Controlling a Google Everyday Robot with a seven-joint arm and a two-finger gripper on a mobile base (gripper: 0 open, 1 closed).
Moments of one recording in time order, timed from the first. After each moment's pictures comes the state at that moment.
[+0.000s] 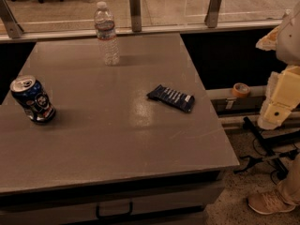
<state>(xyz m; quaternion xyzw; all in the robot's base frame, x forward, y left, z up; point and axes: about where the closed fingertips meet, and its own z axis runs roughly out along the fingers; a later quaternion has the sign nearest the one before) 0.438 -0.217 0.976 -0.60 0.78 -0.03 0.16</state>
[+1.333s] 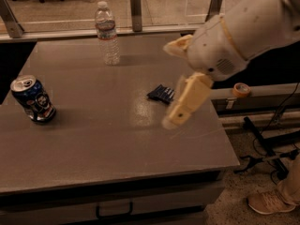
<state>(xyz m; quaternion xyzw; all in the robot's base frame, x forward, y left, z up) 0.450 -0.035 0.966 -0.66 0.65 0.17 0.32</state>
